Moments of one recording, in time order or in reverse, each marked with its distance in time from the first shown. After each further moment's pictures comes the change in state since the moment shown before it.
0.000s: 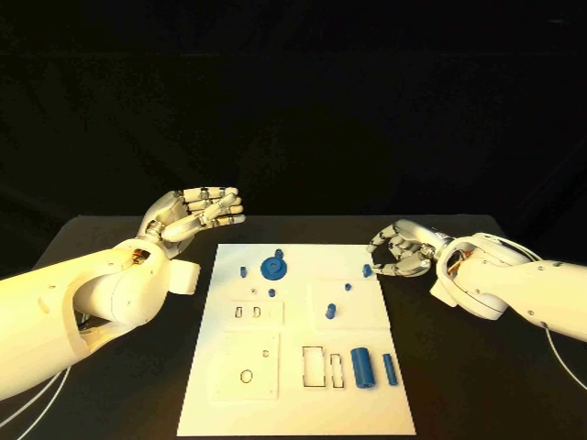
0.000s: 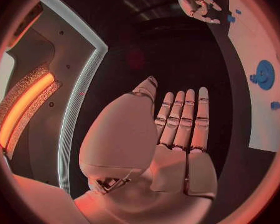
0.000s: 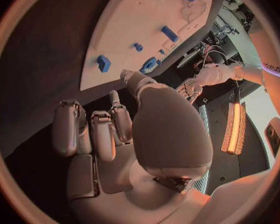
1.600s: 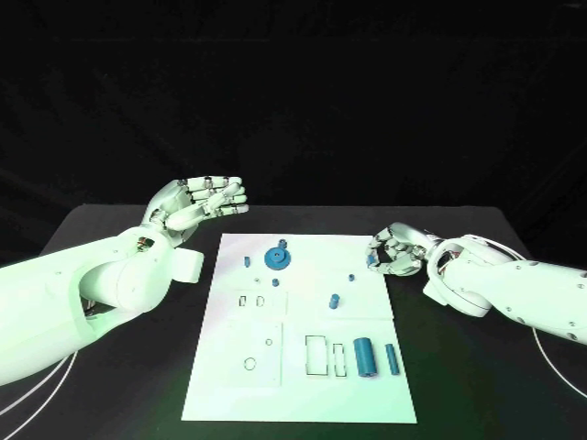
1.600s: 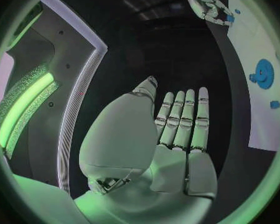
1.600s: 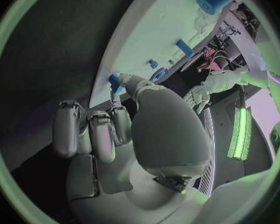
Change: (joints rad) left arm 0.000 0.001 0.000 -0.006 0.000 0.004 -0.003; left_hand 0.000 0.000 0.000 0.000 0.000 0.000 0.000 0.000 0.000 0.000 0.000 0.000 0.000 0.000 0.000 -0.005 0.002 0.000 0.000 0.000 0.000 -0.001; right arm -0.055 0.095 0.000 -0.119 -0.004 0.005 -0.001; right_hand -0.008 0.040 0.042 -0.018 -0.009 0.042 -0.010 0.031 0.016 0.026 -0.008 0.029 0.001 0.000 0.007 0.000 0.000 0.000 0.006 -0.005 0.012 -0.001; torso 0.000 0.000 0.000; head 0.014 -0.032
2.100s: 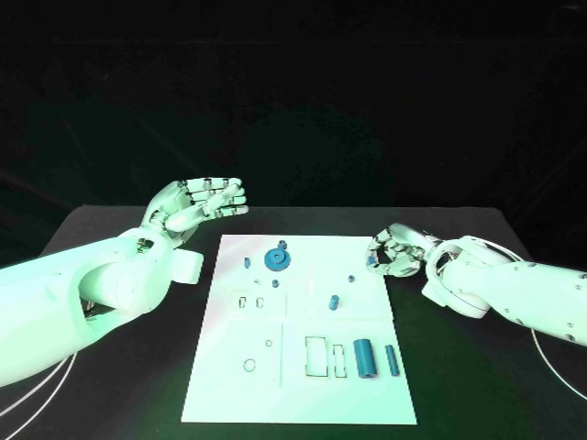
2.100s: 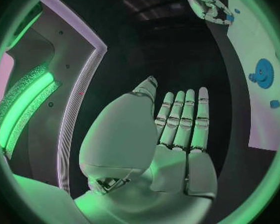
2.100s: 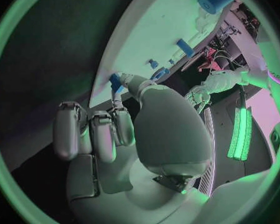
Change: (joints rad) left arm 0.000 0.001 0.000 -0.003 0.000 0.001 -0.001; left_hand 0.000 0.000 0.000 0.000 0.000 0.000 0.000 0.000 0.000 0.000 0.000 0.000 0.000 0.000 0.000 0.000 0.000 0.000 0.000 0.000 0.000 0.000; right arm -0.002 0.003 0.000 -0.001 0.001 -0.013 -0.006; right_hand -0.021 0.024 0.043 -0.010 -0.004 0.050 -0.022 0.048 0.016 0.023 -0.016 0.019 0.000 -0.002 -0.020 0.004 0.000 0.000 0.015 -0.015 0.015 0.001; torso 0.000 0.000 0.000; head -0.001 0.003
